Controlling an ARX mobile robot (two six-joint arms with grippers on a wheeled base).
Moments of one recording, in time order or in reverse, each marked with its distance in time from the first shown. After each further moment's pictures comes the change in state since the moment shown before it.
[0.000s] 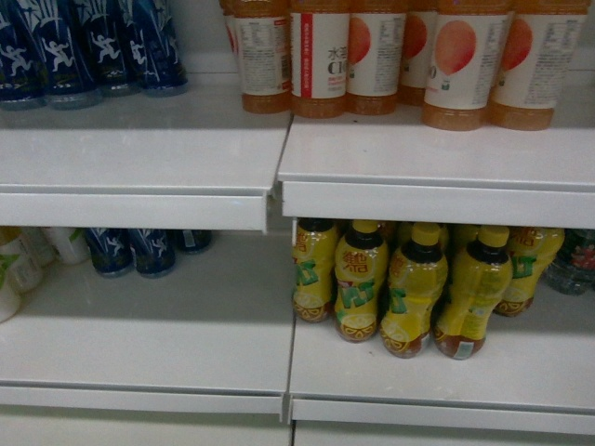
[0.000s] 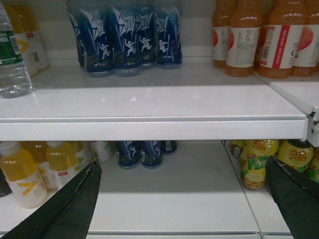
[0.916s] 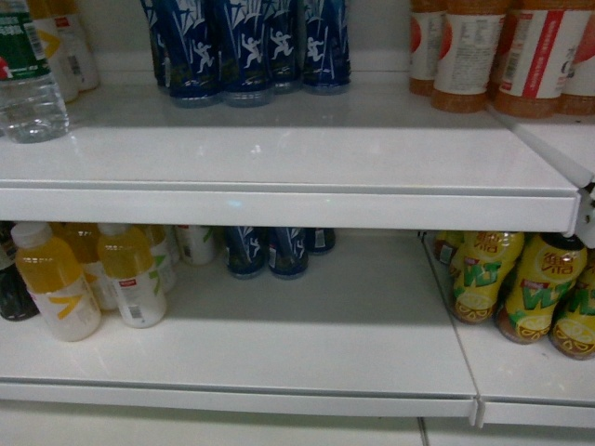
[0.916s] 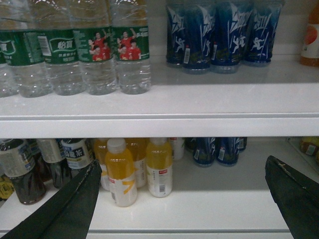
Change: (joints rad) left arm 0.000 0.000 0.000 0.000 0.000 0.000; right arm 0.000 -0.002 0.000 0.002 0.000 0.000
